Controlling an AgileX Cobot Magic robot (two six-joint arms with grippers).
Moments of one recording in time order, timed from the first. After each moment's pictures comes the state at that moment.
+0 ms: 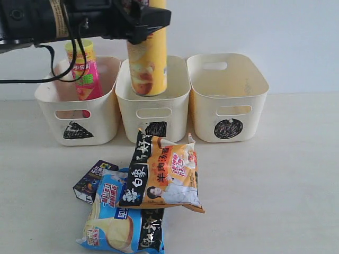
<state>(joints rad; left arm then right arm) -0.36 1.69 -1.29 1.24 -0.56 -1.03 0.01 0.00 0.00 -0.04 0.33 0.00</state>
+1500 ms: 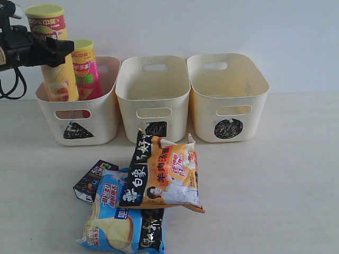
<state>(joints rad) 0.04 1.91 -1.28 0.95 -0.56 -0.68 0.01 0.00 0.00 -0.04 0.33 0.00</state>
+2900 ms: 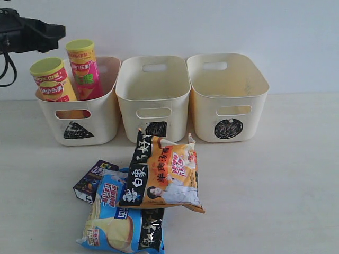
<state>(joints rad) 0.04 1.81 -1.28 1.05 -0.49 -0.83 0.01 0.00 0.00 -0.04 0.33 0.00</state>
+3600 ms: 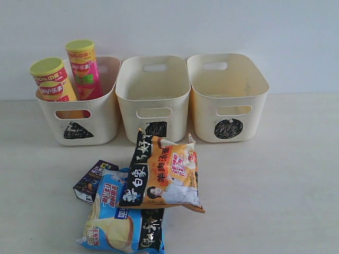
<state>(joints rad) 0.04 1.48 -1.16 1.20 0.42 -0.91 0.01 0.00 0.00 -0.04 0.33 0.00</state>
